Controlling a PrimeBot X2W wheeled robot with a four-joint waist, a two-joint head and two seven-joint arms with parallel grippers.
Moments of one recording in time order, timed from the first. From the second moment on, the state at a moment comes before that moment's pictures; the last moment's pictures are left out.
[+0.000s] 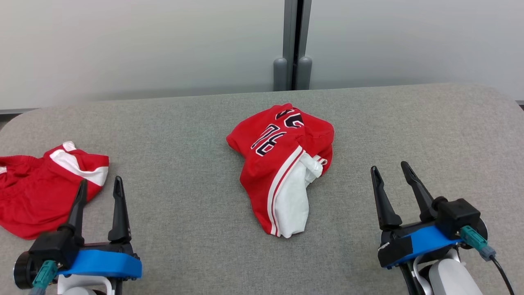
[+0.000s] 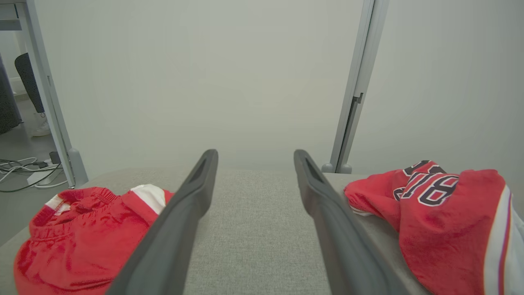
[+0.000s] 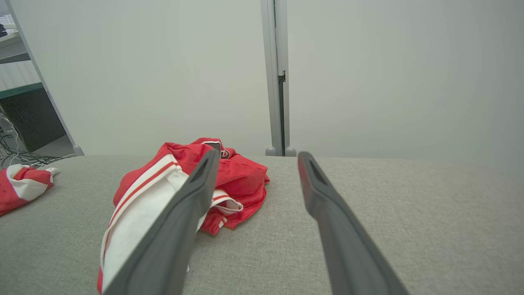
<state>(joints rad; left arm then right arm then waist) -0.09 0.21 -0.05 0.21 -0.30 -0.05 -0.26 -0.21 -0.05 0.07 0.30 0.15 0.13 -0.26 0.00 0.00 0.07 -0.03</state>
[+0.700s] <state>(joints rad) -0.03 0.15 0.02 0.20 -0.24 -0.08 -0.26 -0.18 -0.05 0.08 0.33 0.14 0.13 -0.26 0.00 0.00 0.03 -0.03</state>
